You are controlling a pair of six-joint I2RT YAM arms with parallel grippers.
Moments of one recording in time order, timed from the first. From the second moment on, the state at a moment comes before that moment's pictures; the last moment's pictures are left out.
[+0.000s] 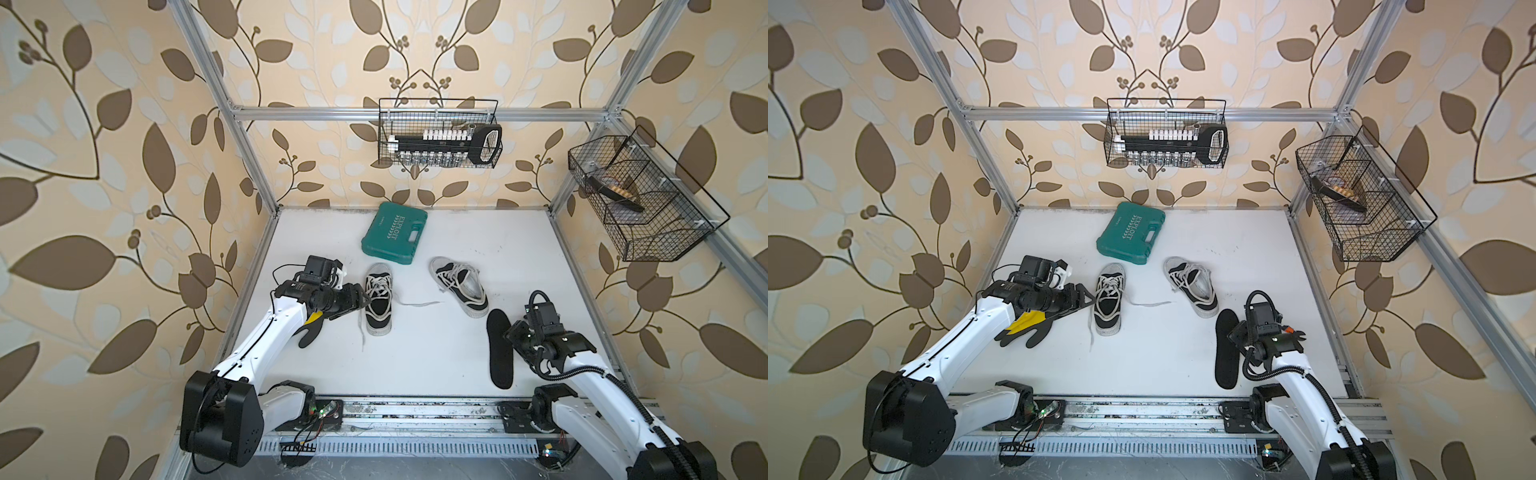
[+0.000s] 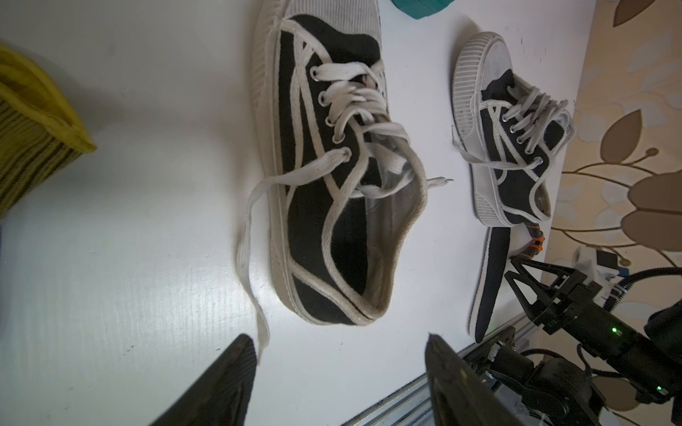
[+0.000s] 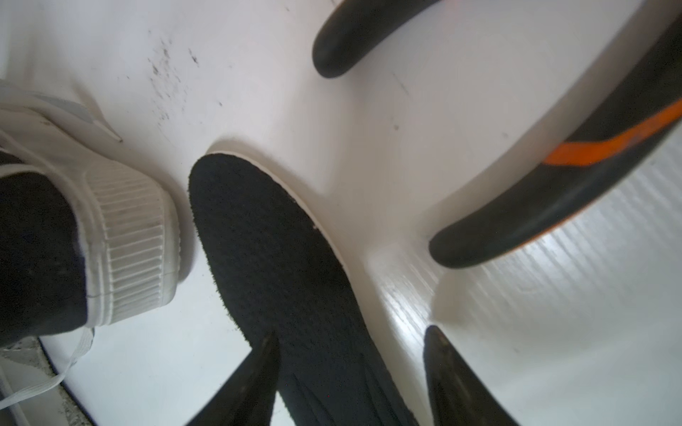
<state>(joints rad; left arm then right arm) -0.18 1.17 0.83 -0.71 0.47 -0.50 0.11 0.83 0.38 -0.67 0.02 1.00</state>
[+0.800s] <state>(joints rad) -0.20 1.21 0.87 -0.71 0.47 -0.51 0.09 0.89 0.33 -0.58 -0.03 1.03</state>
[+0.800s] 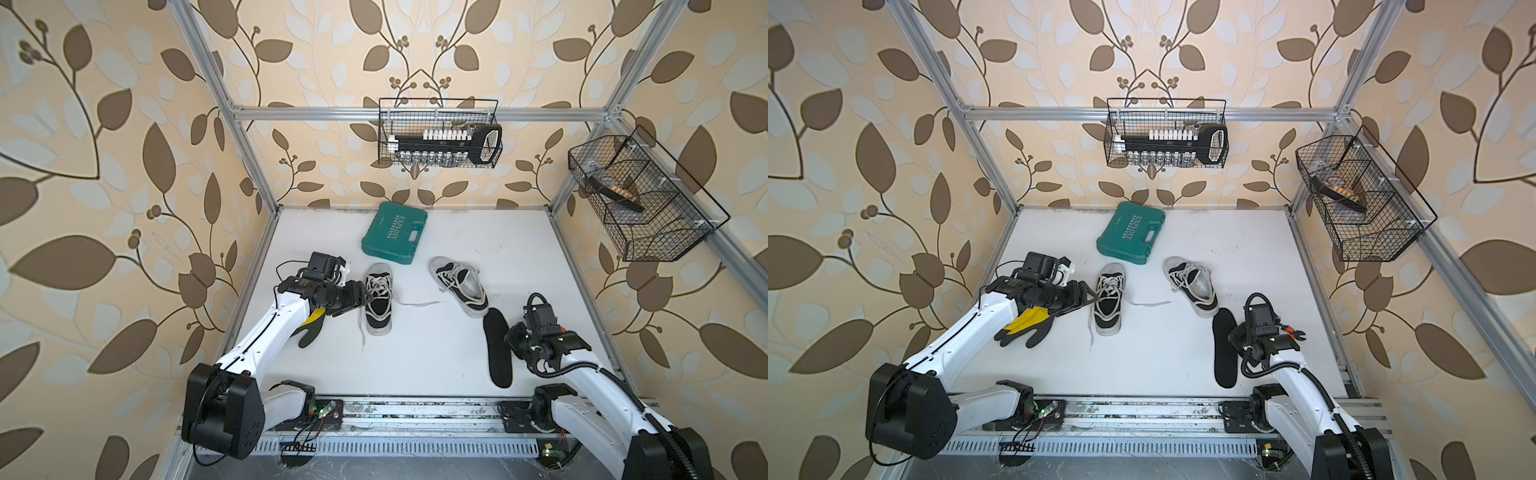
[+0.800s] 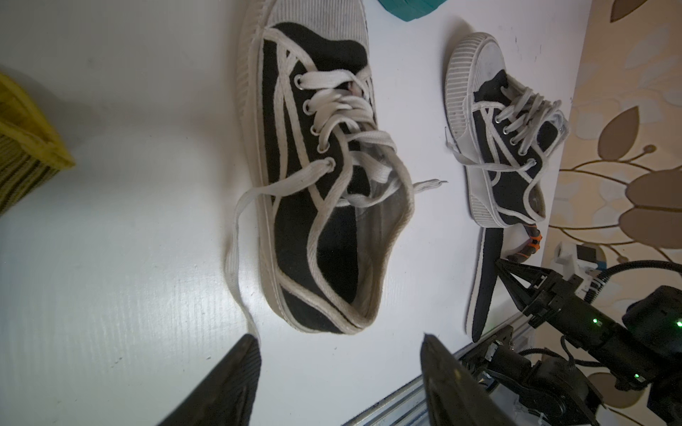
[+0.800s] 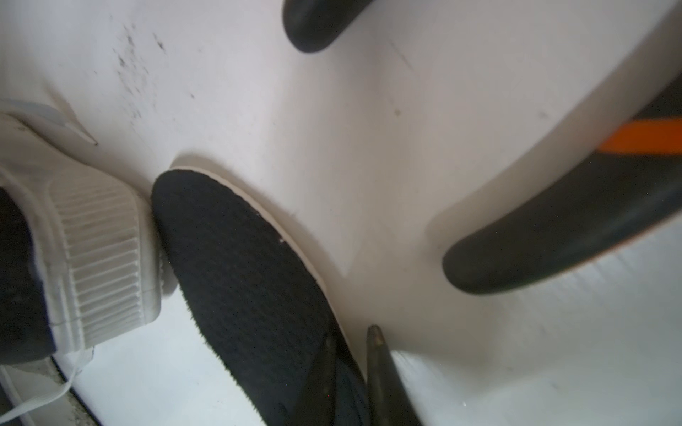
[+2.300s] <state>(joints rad) -0.24 1.20 0.77 -0.36 0.63 -0.75 0.53 1.13 0.90 -0.55 0.10 0.81</state>
